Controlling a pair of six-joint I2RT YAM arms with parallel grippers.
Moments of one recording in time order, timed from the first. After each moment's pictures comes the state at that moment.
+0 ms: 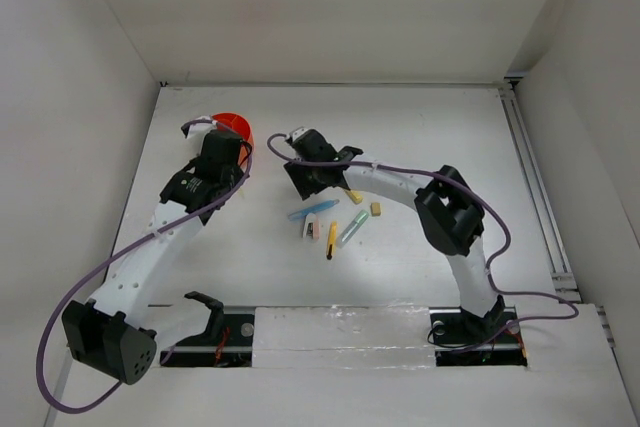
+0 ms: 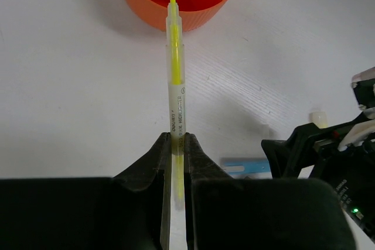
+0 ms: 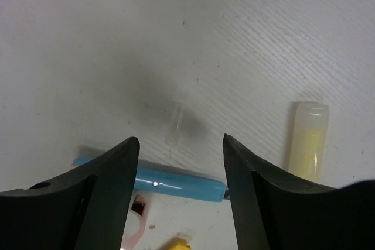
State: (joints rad) left arm -0.39 1.09 1.05 -0.72 -0.48 -0.71; right arm 0.84 2.12 1.67 -0.44 0.14 0.18
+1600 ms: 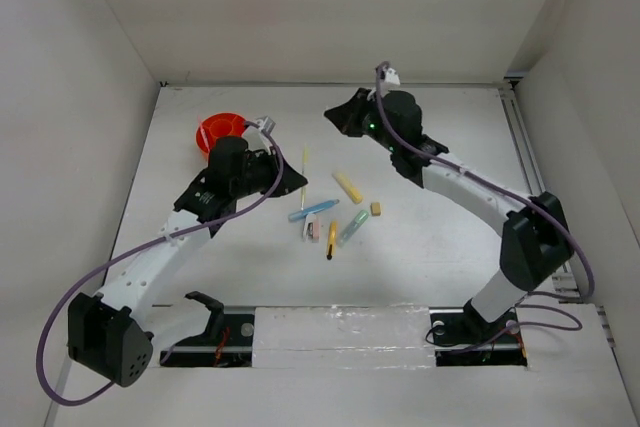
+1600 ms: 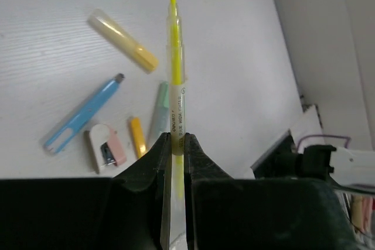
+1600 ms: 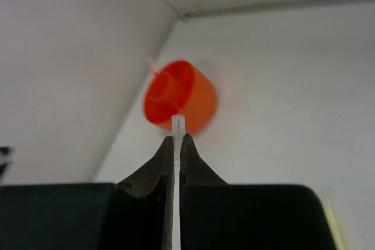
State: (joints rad) left arm -0.44 1.07 0.88 -0.28 0.36 -0.59; right arm 0.60 1.66 1.30 0.18 -0.08 0.62
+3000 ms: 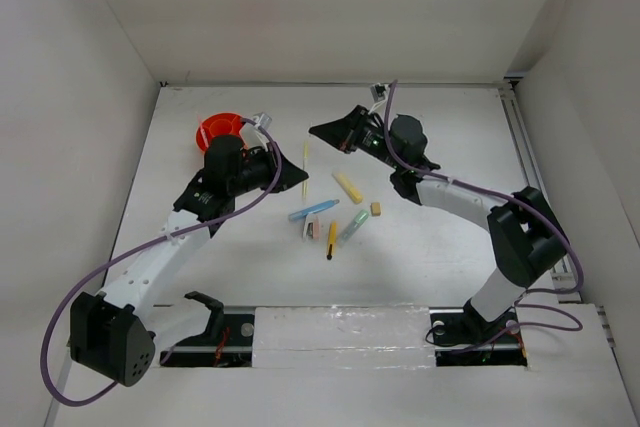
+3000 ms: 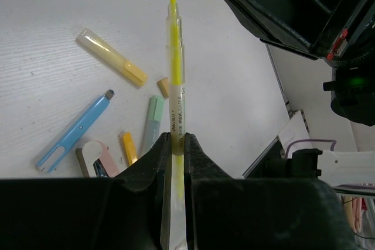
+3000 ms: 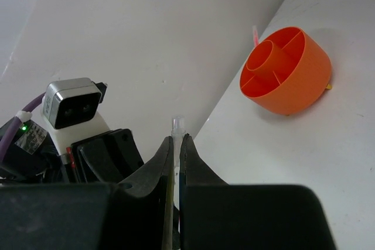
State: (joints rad) left arm -0.40 1.08 0.84 -0.15 0.45 -0.61; right arm 0.59 1.65 1.05 0.76 -0.39 0.98
